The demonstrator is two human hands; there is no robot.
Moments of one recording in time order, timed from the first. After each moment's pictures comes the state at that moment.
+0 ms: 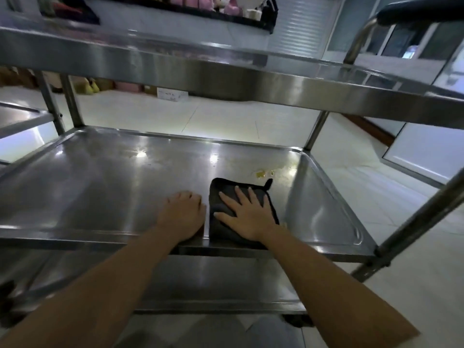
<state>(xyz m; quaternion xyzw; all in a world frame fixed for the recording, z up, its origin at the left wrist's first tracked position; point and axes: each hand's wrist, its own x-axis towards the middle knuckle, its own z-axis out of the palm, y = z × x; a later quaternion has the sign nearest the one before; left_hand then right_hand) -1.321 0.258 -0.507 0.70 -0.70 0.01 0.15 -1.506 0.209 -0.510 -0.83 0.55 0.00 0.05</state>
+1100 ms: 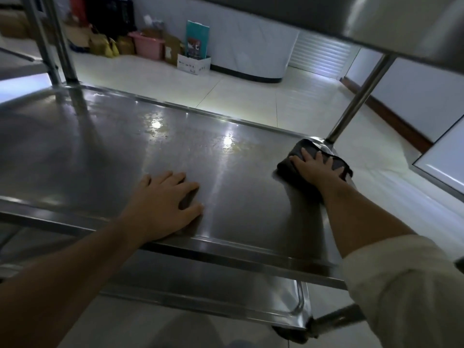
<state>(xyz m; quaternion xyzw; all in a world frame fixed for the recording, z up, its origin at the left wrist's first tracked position) -1.321 0.258 -0.518 0.70 -0.70 -0.01 0.14 -1.633 0.012 -0.488 -0.70 0.71 0.00 0.08</state>
